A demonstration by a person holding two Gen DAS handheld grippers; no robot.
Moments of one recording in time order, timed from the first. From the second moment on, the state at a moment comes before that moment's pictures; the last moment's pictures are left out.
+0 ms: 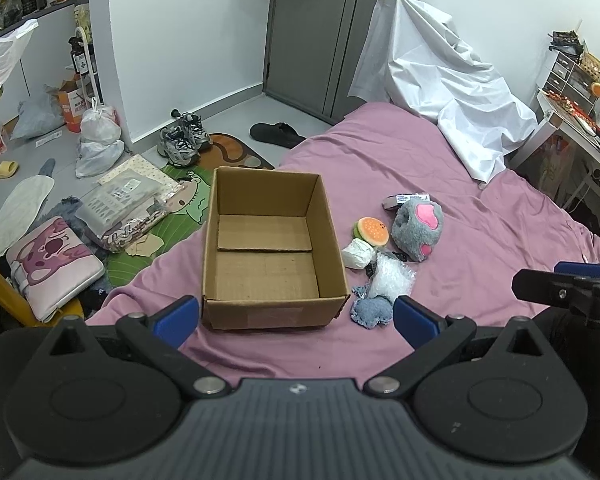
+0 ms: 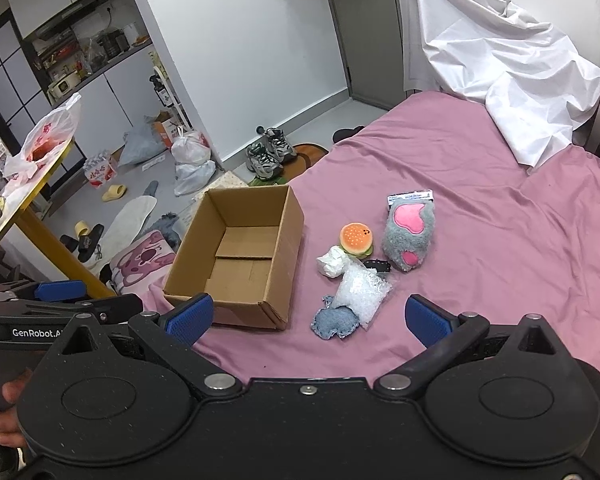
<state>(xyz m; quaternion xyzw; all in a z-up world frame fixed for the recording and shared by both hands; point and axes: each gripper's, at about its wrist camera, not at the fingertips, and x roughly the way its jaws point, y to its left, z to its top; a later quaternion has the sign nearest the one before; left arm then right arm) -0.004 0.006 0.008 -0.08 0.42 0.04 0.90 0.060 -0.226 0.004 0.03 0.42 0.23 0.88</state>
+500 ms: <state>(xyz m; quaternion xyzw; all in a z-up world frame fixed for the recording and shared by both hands) -0.005 0.005 0.007 -0.08 0.42 0.04 0.90 0.060 -0.226 0.004 0.03 0.42 0.22 0.88</state>
